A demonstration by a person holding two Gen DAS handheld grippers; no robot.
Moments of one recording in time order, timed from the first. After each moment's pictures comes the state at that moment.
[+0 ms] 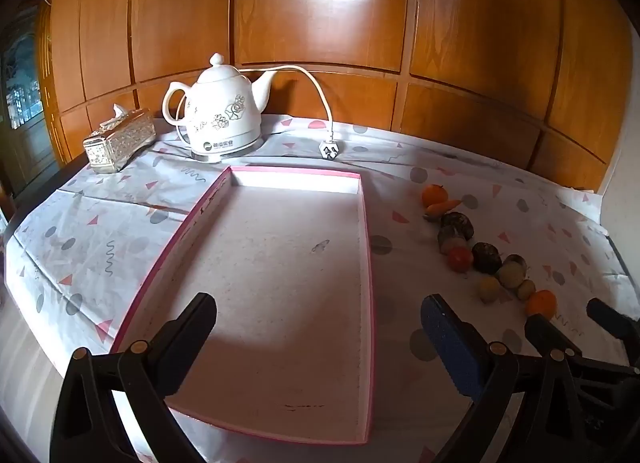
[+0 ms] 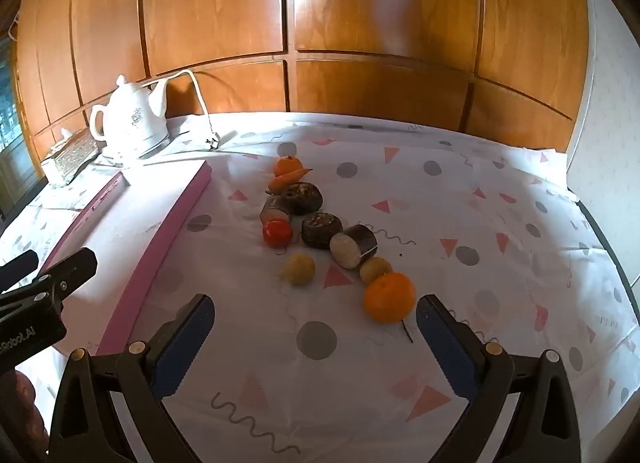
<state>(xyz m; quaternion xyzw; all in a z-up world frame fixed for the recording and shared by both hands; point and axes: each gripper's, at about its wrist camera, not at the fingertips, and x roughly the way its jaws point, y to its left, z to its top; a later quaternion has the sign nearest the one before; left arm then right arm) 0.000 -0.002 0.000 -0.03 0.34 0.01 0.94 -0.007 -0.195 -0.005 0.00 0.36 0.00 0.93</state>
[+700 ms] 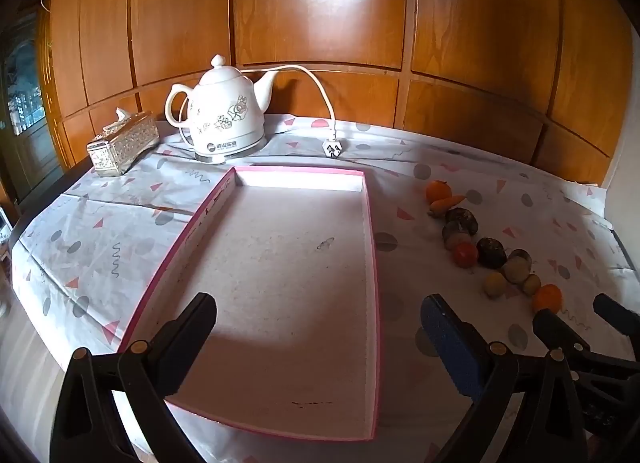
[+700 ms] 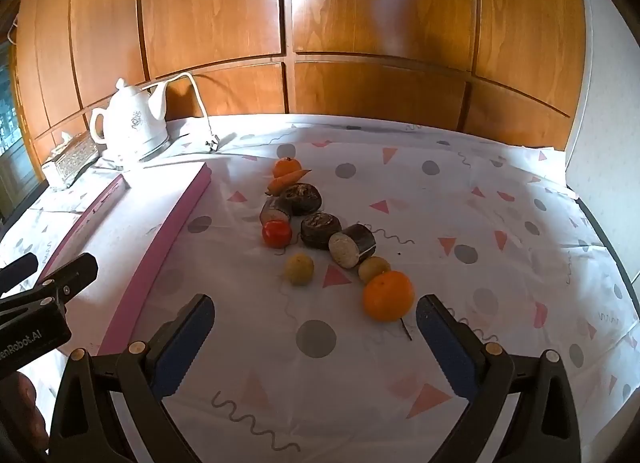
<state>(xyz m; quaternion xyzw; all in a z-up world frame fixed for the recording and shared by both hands) -0.005 0.003 -0.002 -0.02 0.34 0.02 0.94 -0.011 -0.196 -0.004 0.01 0.36 0.01 0.93</state>
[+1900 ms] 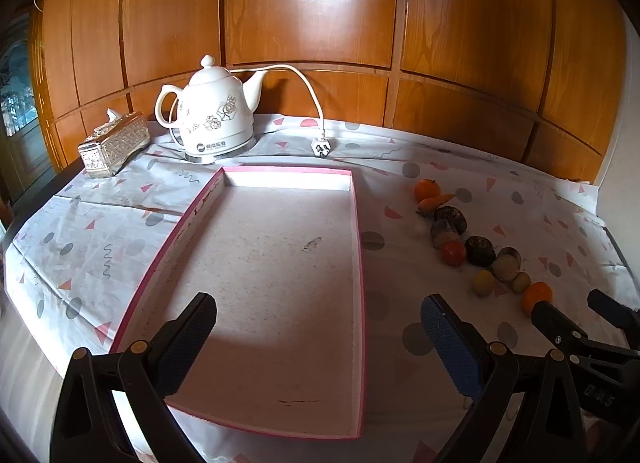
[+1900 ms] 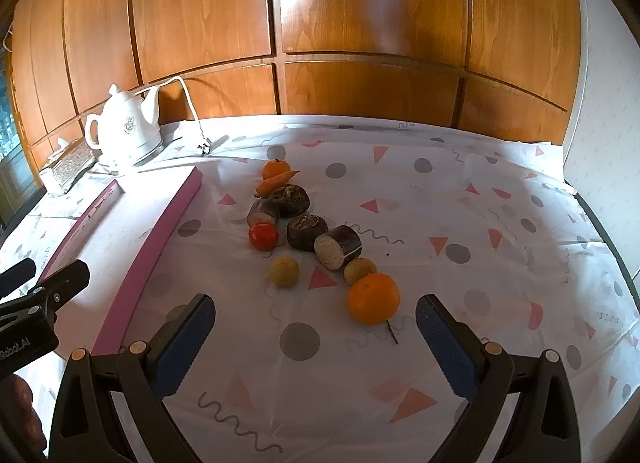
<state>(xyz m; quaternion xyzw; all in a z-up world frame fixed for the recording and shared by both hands) -0.001 -0.007 0.002 -0.03 0.35 0.01 0.94 -0.008 -0.209 -0.005 0.02 0.36 0.00 0.93</state>
